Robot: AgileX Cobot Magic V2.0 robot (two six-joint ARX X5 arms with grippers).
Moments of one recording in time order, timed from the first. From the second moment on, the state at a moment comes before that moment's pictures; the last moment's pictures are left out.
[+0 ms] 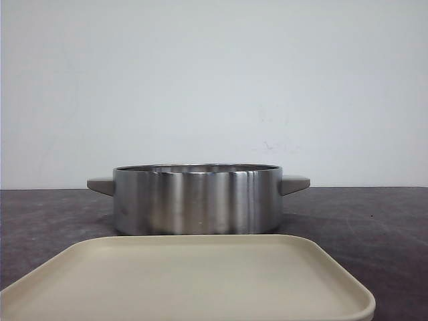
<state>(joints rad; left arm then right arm) -0.25 0.50 1.02 -0.70 -0.18 -0.15 0.95 0.99 0.94 0.06 0.29 0.03</state>
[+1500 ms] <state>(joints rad) -0.25 0.50 1.02 -0.70 -0.18 -0.15 0.18 0.06 0.05 -0.02 0.06 0.00</state>
